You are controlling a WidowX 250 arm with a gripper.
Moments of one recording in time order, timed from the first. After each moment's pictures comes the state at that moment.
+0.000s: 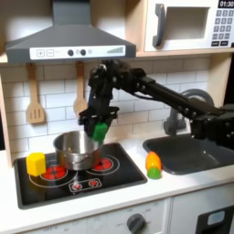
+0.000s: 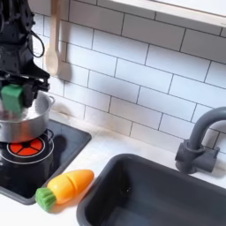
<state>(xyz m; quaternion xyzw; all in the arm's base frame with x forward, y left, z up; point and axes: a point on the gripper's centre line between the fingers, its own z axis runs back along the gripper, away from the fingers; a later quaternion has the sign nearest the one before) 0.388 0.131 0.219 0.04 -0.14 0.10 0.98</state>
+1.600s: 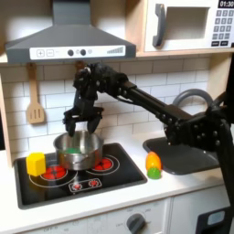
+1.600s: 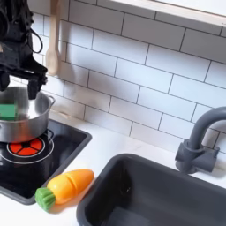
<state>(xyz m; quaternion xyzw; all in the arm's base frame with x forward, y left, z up) 0.423 0.155 0.209 0.05 -0.16 0.08 0.98</state>
